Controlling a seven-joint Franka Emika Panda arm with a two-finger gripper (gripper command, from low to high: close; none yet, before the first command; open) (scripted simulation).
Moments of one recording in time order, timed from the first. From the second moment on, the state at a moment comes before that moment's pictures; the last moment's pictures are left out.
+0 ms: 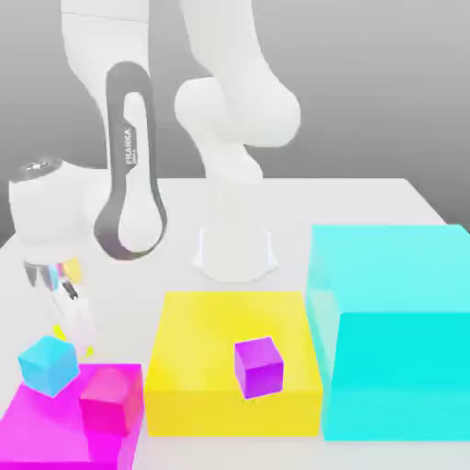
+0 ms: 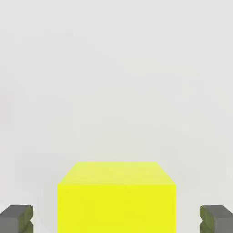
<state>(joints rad) -0.63 0.31 -0.09 -2.73 0.24 3.03 0.82</state>
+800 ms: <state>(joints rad) -0.45 -0.01 -0.13 -2.52 0.06 2.55 1.44</state>
